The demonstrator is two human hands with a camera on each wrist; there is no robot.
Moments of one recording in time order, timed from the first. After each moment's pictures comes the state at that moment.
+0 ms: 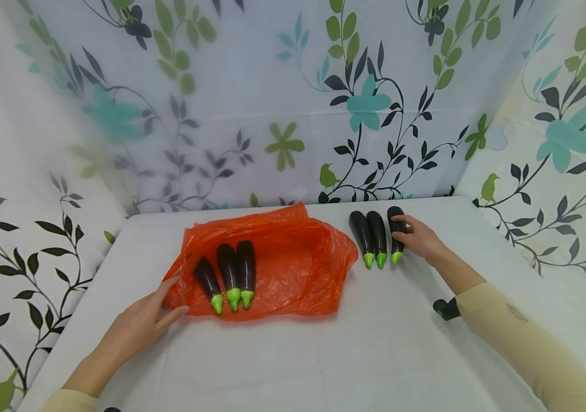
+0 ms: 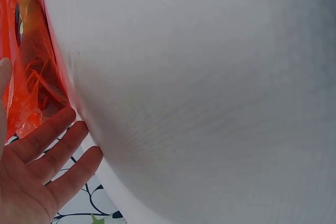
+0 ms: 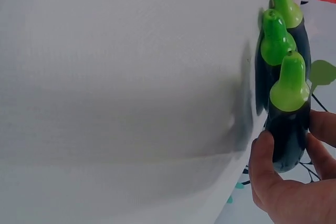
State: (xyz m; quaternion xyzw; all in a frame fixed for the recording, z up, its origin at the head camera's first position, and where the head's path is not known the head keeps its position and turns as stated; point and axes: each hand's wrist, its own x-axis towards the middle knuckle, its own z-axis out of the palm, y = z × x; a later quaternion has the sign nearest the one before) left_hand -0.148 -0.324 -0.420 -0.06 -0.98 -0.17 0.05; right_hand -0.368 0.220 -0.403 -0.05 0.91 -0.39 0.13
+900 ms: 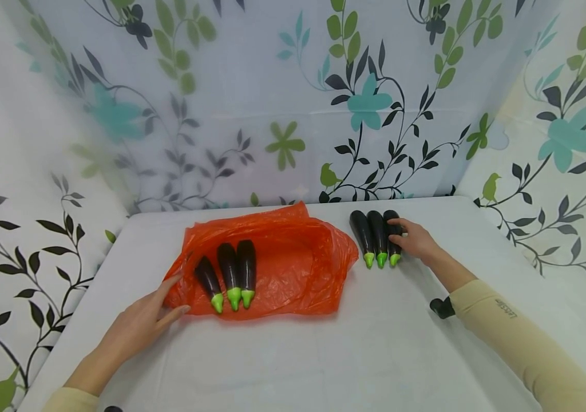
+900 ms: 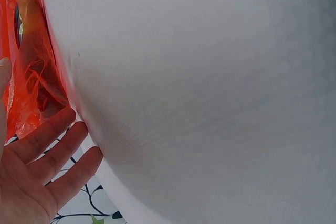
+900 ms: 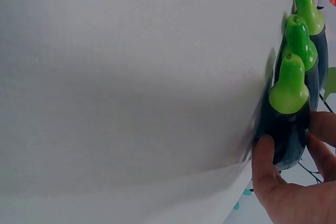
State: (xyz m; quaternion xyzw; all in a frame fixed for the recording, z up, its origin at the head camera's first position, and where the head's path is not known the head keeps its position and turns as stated) left_hand -0.148 -0.324 -0.421 -0.07 -0.98 -0.17 0.05; right_hand -0.378 0.214 -0.416 -0.07 0.94 -0.32 0.11
